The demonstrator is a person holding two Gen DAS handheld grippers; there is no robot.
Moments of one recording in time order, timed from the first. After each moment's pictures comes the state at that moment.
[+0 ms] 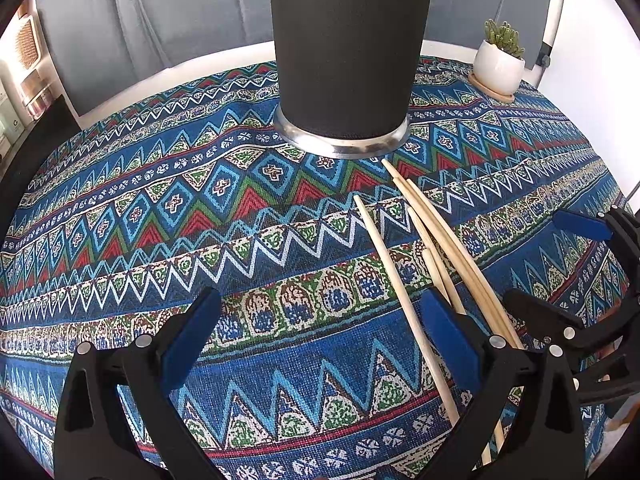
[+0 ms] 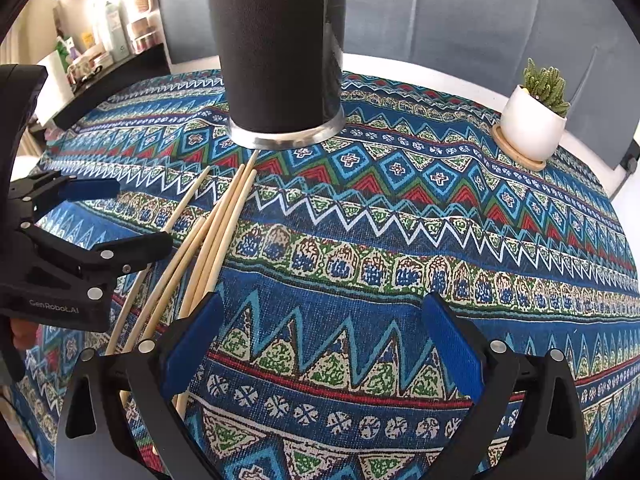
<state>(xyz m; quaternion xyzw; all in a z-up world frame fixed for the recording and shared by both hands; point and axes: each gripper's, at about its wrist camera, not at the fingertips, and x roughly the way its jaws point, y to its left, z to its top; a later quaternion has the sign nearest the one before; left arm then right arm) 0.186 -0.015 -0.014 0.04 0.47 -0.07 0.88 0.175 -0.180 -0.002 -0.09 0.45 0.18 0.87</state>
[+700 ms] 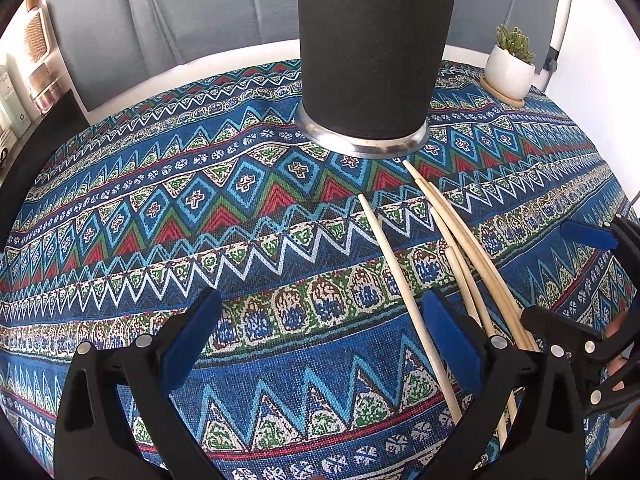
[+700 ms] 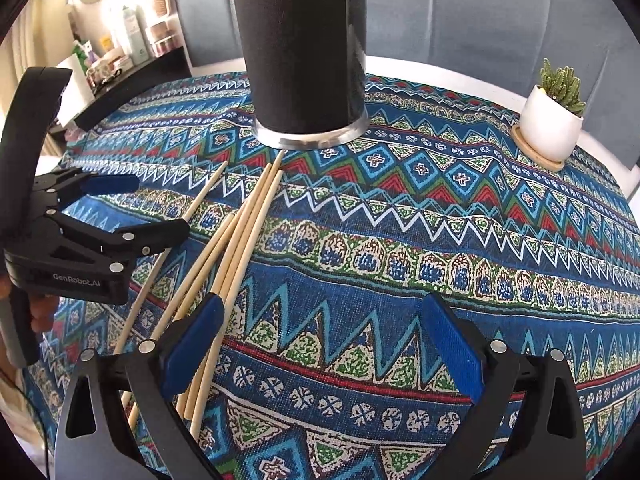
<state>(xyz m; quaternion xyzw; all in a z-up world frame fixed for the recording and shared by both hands) 0.182 0.002 -0.013 0.03 0.47 -0.06 0.88 0.169 -0.176 0.000 -0.08 0.45 0.22 0.86</state>
